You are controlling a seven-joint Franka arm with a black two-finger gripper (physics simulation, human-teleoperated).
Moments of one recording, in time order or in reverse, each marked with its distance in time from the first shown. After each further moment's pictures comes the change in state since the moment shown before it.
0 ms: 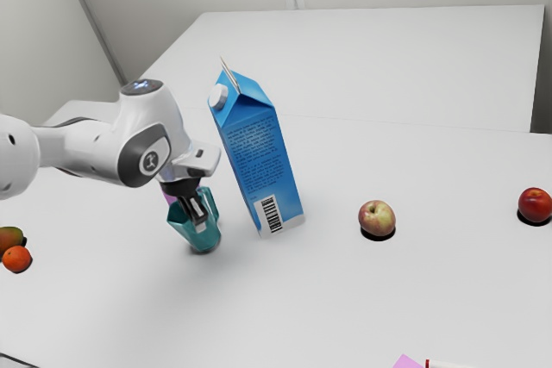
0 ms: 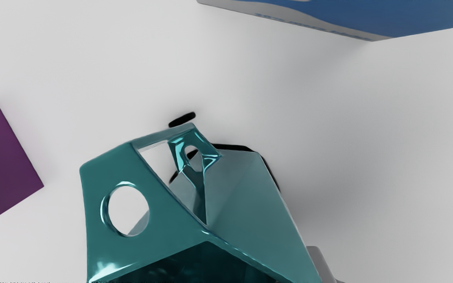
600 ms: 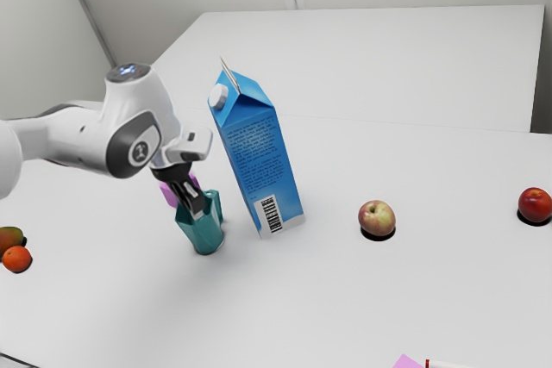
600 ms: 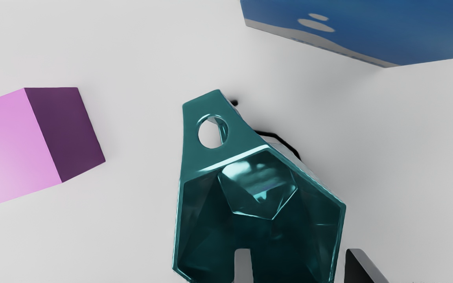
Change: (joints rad) arm 0.011 -0.117 -0.008 0.001 0.003 -0.016 -0.078
